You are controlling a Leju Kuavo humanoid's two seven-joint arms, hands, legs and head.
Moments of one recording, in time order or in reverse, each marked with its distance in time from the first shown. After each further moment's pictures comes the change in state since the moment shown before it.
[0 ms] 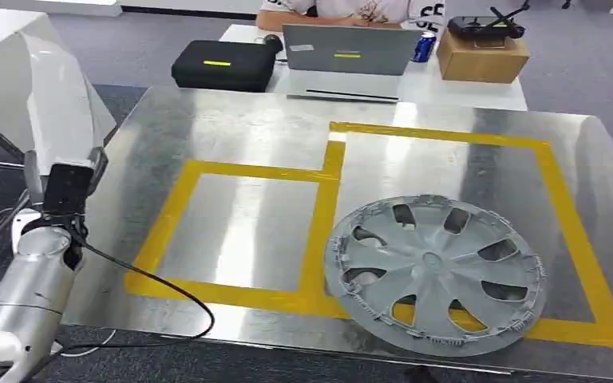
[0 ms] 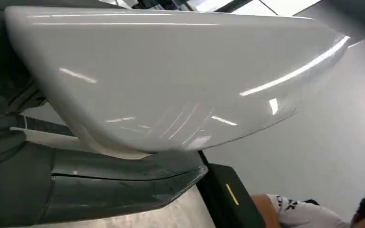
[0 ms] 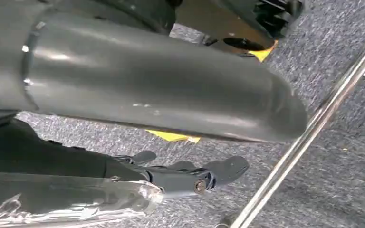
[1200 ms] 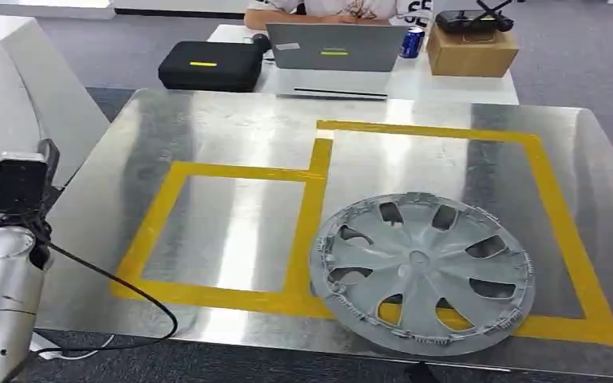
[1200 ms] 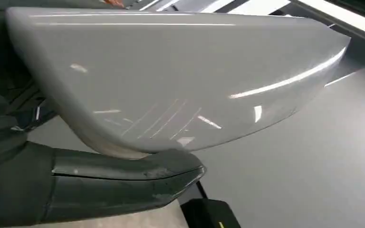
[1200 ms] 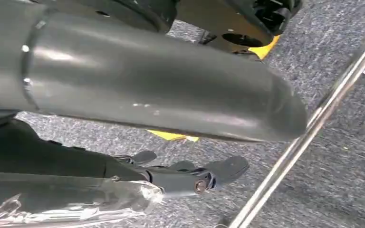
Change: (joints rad) left arm 0.005 0.067 0.076 -0.077 -0.007 0.064 0.028; right arm 0.002 0.006 -0.009 -0.001 0.010 0.003 0.001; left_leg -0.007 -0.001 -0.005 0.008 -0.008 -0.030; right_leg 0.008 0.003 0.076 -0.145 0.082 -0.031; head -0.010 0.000
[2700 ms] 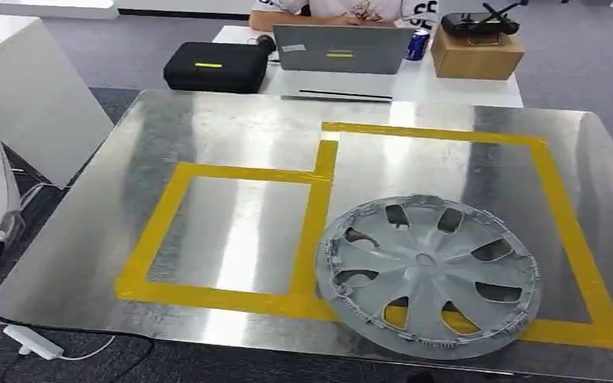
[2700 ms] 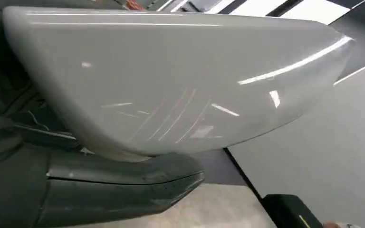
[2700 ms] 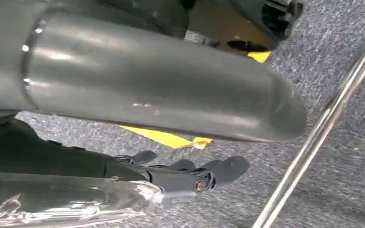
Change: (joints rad) left arm 0.445 0.064 0.143 -0.390 0.030 -0.161 0.069; right arm 0.038 0.012 -0.081 -0.015 0.006 -0.002 -0.026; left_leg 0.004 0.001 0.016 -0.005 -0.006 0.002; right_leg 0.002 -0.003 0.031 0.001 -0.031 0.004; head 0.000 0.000
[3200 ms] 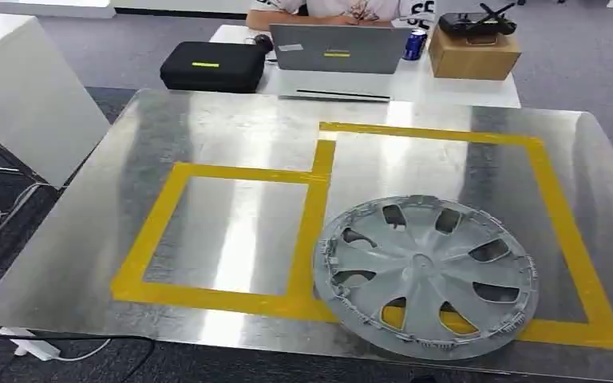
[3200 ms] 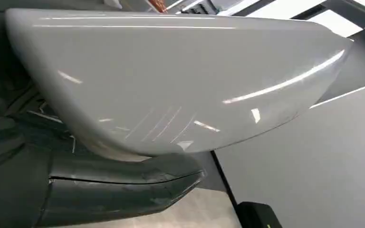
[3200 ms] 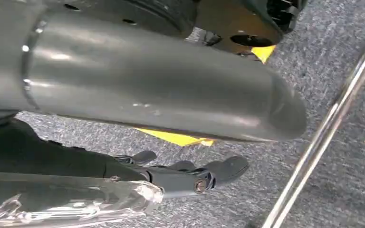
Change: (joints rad) left arm 0.085 -0.024 0.031 -0.105 0.119 0.016 -0.024; right arm 0.027 0.025 -0.020 -0.049 0.000 0.010 0.013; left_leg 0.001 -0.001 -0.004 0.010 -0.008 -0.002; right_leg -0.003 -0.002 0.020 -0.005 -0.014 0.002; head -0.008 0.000
